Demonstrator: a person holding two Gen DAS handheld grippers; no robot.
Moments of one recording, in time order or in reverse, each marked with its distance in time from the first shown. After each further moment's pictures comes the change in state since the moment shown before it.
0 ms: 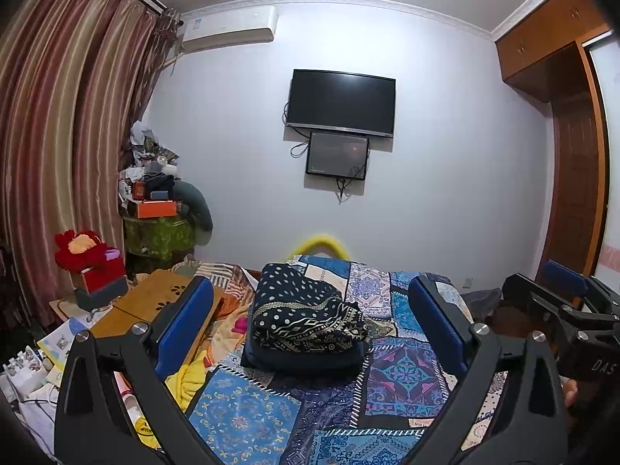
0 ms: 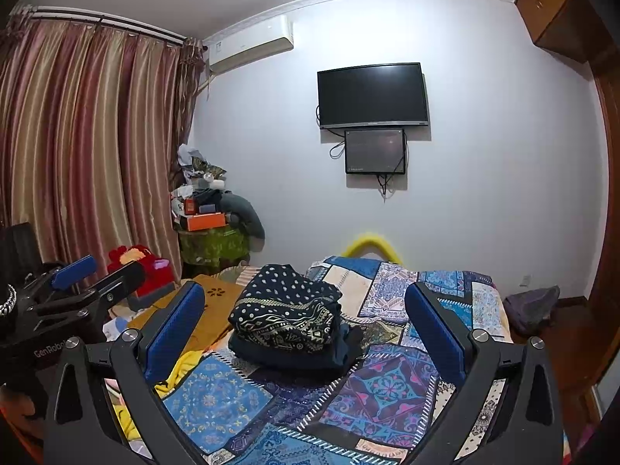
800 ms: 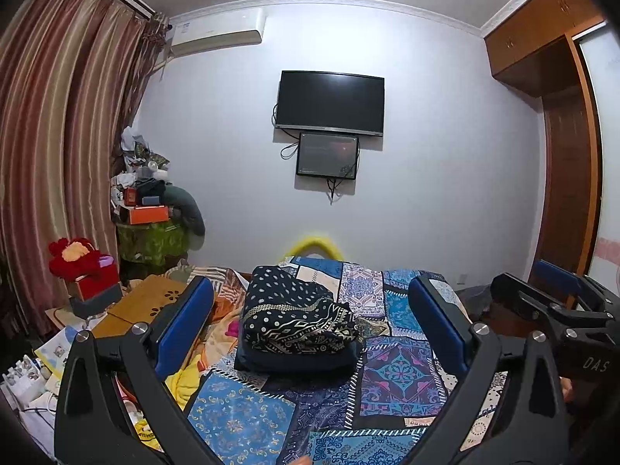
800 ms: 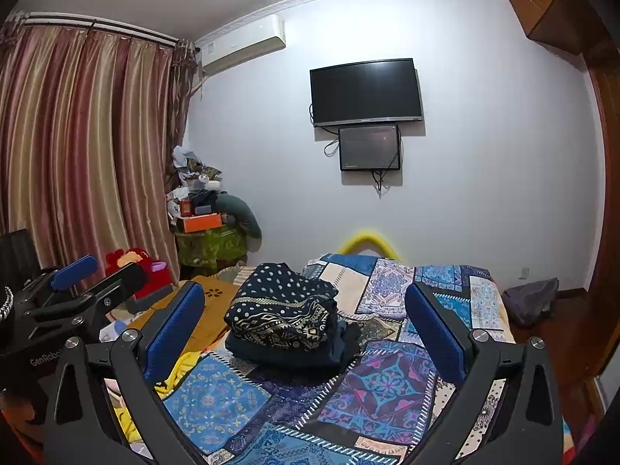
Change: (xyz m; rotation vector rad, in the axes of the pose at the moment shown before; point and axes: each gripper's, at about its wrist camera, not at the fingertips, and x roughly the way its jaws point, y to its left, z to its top) left arm 0.001 -0.013 0.001 0.029 -0.002 -0.022; right arm 0.002 -0.006 -0.003 0.026 0.008 -0.008
